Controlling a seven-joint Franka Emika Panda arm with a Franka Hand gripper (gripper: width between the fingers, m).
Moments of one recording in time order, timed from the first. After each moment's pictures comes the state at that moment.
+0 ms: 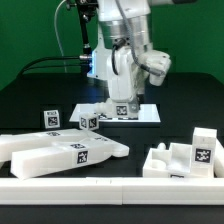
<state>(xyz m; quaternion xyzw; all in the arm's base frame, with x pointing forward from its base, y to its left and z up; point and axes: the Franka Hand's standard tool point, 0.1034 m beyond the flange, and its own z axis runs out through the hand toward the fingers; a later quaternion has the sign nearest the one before) 0.479 0.042 0.063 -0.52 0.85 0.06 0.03</state>
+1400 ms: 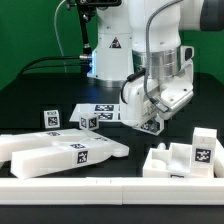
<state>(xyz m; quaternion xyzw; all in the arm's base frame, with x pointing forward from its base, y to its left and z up) 0.453 0.071 0.015 -0.42 0.91 0.07 -0.02</state>
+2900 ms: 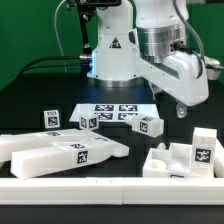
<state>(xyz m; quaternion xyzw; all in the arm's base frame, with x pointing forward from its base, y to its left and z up) 0.469 0.086 0.062 -0.85 0.51 0.09 0.02</state>
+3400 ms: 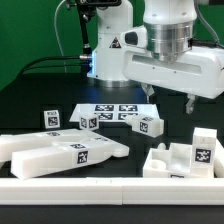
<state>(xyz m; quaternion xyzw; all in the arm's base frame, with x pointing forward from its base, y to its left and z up) 0.471 0.083 0.062 -0.95 0.31 0.07 0.02</state>
